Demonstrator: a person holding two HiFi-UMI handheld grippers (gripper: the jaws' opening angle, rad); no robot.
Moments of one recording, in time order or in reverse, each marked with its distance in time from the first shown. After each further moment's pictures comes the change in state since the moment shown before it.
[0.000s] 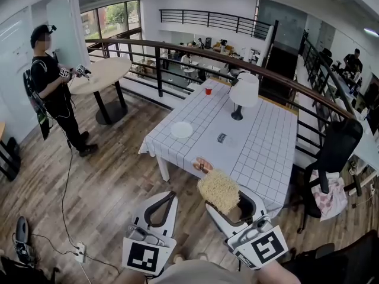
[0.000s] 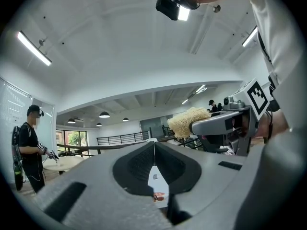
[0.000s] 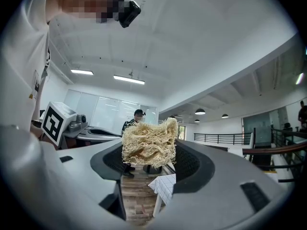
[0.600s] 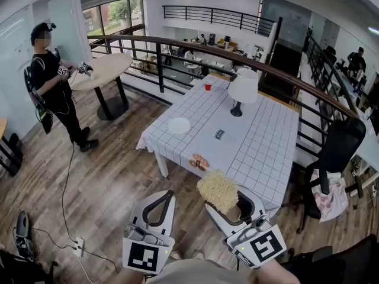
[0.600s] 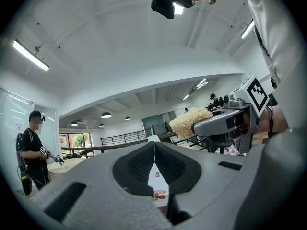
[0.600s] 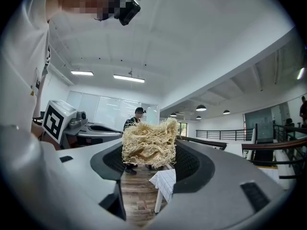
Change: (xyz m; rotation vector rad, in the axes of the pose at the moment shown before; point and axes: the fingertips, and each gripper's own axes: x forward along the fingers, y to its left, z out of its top) left arm 0.018 -0.030 -0.007 0.064 0.034 0.034; right arm -0.024 -0.028 -0.025 0.023 0.027 0.026
